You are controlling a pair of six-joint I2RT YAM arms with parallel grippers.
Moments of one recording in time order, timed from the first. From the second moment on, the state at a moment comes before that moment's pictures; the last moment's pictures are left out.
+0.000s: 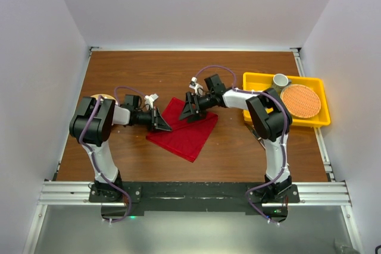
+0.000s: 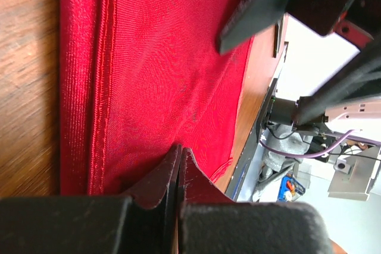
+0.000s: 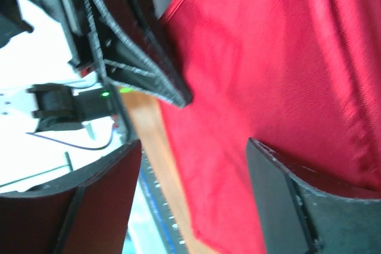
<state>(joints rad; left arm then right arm) -0.12 1.91 0.73 0.16 1.04 -0.46 0.52 2.13 1.34 -0.15 -0.91 0.48</state>
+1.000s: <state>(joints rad) -0.12 1.91 0.74 0.13 1.04 -0.43 0.37 2.19 1.27 -0.06 -1.14 0.58</state>
